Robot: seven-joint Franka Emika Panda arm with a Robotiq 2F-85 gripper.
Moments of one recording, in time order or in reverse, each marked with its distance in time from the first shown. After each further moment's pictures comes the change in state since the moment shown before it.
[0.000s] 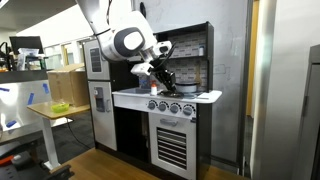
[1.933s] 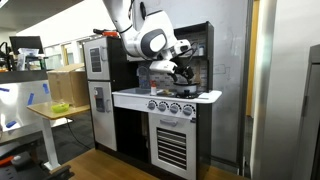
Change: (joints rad) arm -0.487 0.175 0.470 0.308 -0.065 -0.100 -0.187
